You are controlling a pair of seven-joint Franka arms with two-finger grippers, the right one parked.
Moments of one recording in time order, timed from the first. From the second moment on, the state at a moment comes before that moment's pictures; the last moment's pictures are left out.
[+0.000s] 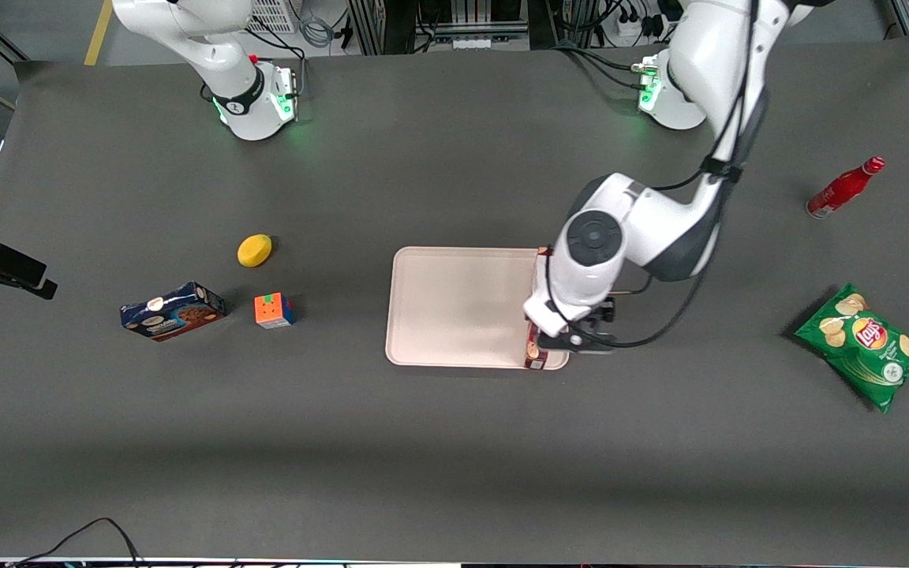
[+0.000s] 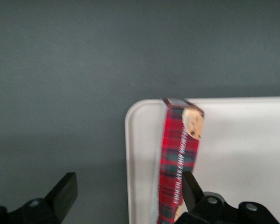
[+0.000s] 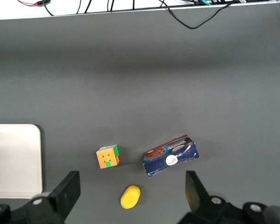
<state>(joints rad) -0.42 0.50 -0.12 -1.69 0.14 2.20 -0.57</state>
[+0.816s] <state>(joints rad) -0.17 0.17 -0.01 -1.58 0.03 1.84 -0.21</state>
